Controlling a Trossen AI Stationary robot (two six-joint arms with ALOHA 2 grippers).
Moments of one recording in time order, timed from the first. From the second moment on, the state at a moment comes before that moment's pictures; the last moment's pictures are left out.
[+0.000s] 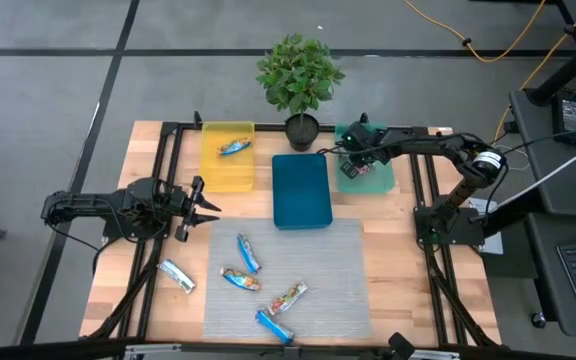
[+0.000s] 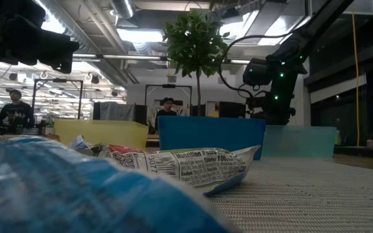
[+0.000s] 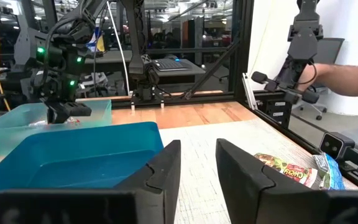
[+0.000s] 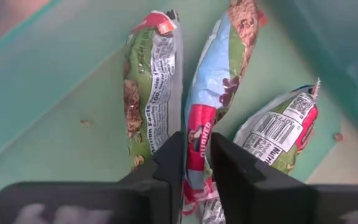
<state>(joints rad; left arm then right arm) 0.05 0.04 0.01 0.05 0.20 0.00 -0.65 1.64 0.88 -0.43 0.27 0.02</state>
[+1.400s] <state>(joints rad) 0.05 0.04 0.01 0.05 0.20 0.00 -0.31 1.27 0.88 -0.62 0.43 0.17</state>
